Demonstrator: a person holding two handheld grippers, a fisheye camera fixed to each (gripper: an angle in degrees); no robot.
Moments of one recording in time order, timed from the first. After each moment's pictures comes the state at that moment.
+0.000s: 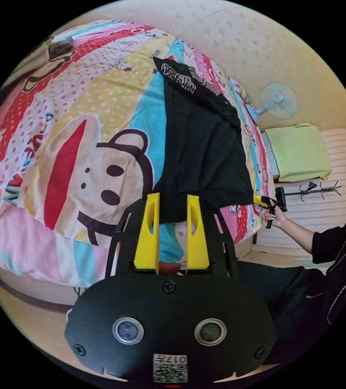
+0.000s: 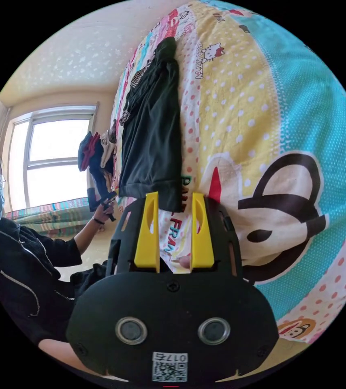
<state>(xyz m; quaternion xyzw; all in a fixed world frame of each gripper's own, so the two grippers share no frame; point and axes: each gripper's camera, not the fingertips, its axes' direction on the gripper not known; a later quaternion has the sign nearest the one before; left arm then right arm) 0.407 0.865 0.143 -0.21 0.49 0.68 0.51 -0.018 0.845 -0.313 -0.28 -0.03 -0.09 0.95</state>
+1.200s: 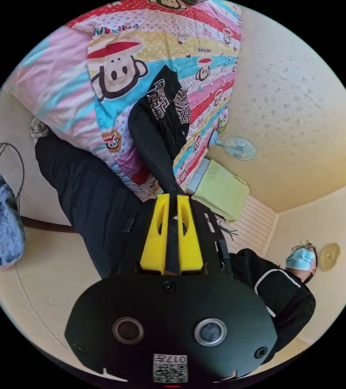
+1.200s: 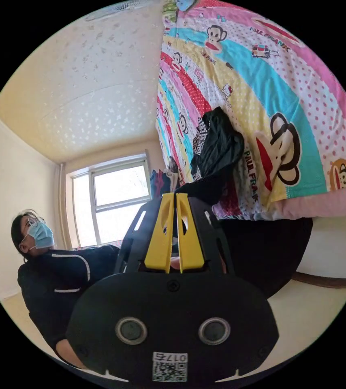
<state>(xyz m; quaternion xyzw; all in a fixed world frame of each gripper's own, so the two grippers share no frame) 0.274 0.703 0.151 -0.58 0.53 0.40 0.48 -0.039 0.901 -0.513 -0.17 -0.23 0.09 0.95</state>
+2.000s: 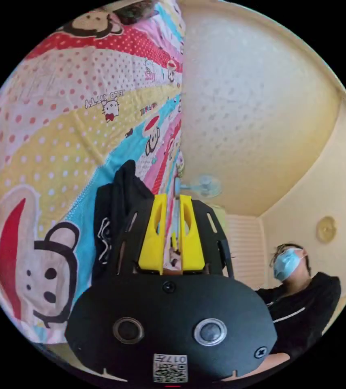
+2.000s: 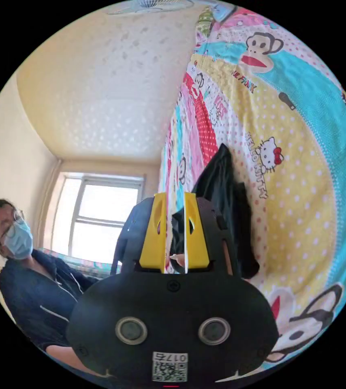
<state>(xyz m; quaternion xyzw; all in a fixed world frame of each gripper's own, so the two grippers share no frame) 0.516 0.754 0.076 -0.40 0.67 0.43 0.45 -0.045 0.795 -0.289 -0.06 -0.20 -0.02 0.98</state>
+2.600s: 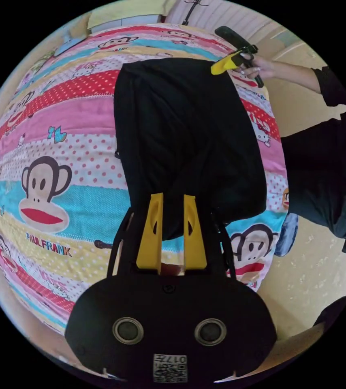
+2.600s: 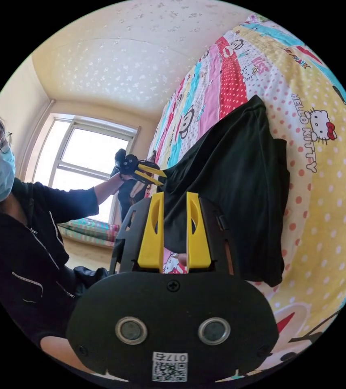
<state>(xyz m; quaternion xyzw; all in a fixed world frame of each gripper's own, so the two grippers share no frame) 0.582 1.051 -0.160 0.08 0.19 0.98 -0.06 -0.093 0.870 -0.225 -0.16 -0.15 -0.17 0.96</state>
